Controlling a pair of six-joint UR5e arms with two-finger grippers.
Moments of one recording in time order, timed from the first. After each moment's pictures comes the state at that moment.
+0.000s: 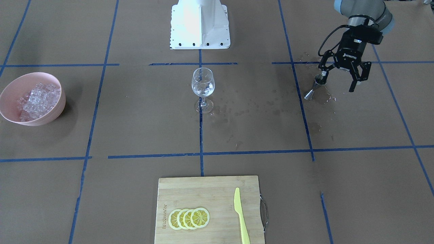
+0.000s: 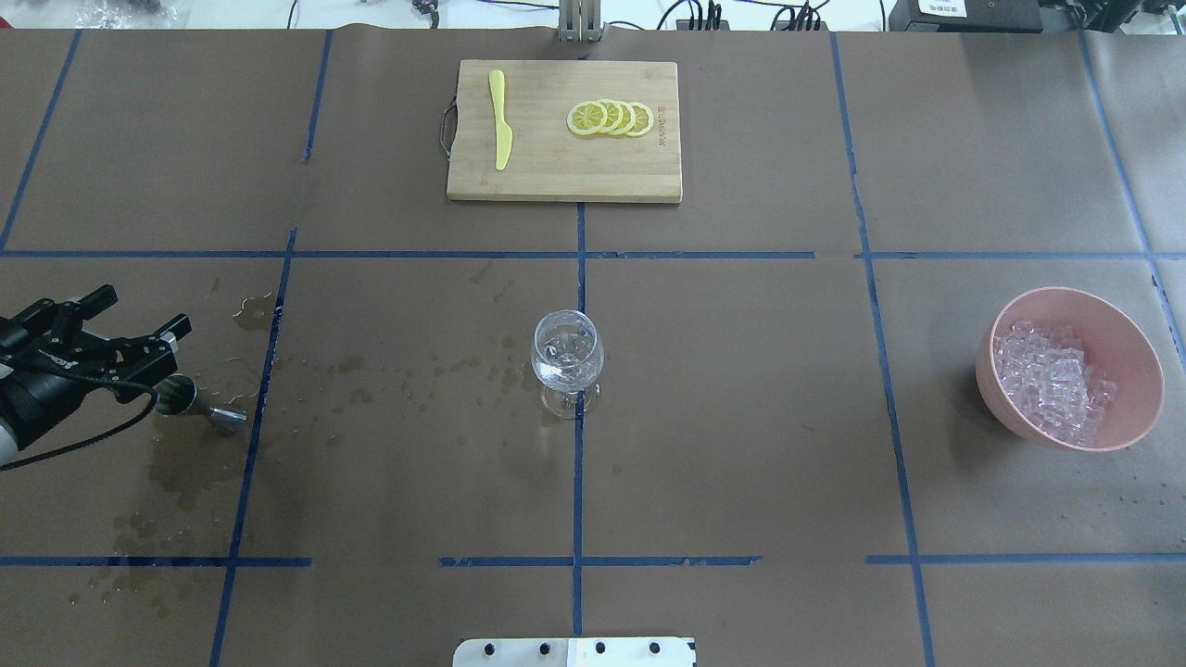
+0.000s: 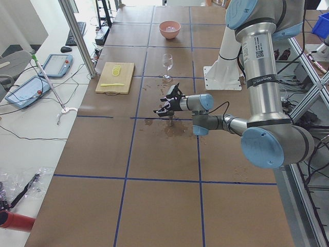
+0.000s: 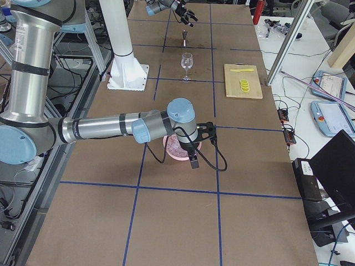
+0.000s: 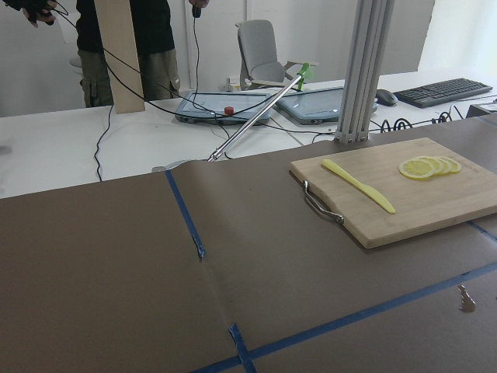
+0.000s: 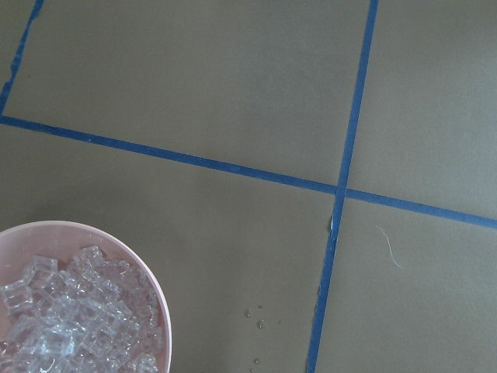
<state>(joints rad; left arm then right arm) -0.37 -1.28 -1.87 -2.99 -0.96 -0.81 1.49 -1.77 1.91 -1.36 2.31 0.10</state>
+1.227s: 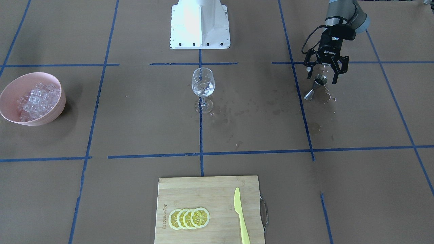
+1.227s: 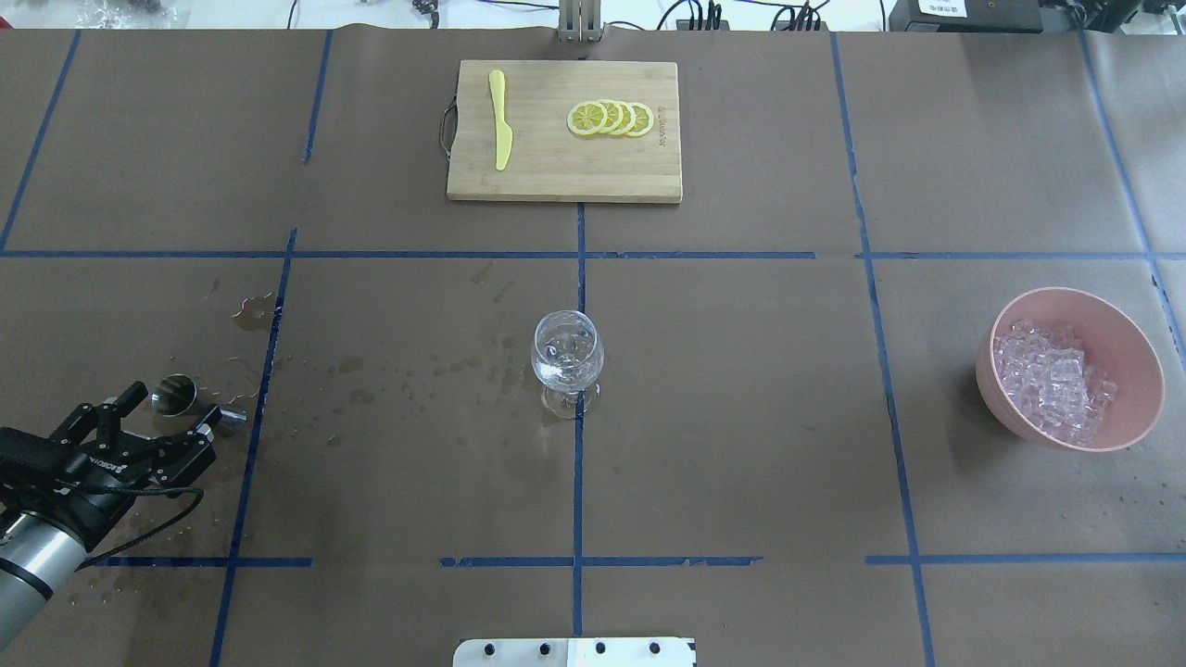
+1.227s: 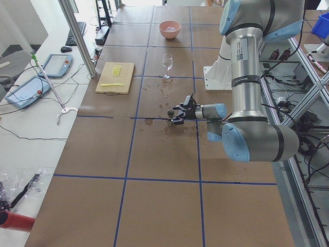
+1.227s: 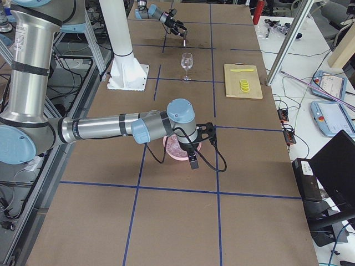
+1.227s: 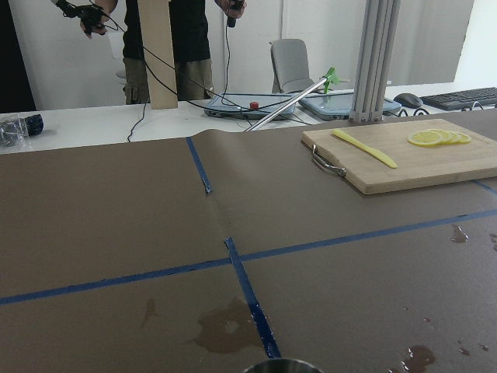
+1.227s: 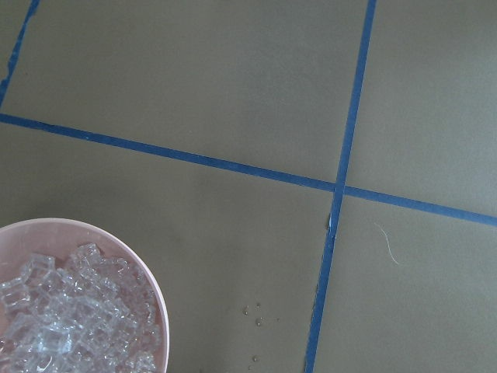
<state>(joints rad) -0.06 -1.31 -1.73 -3.00 -0.58 -0.96 1.49 -1.78 1.91 -1.36 2.31 0.10</state>
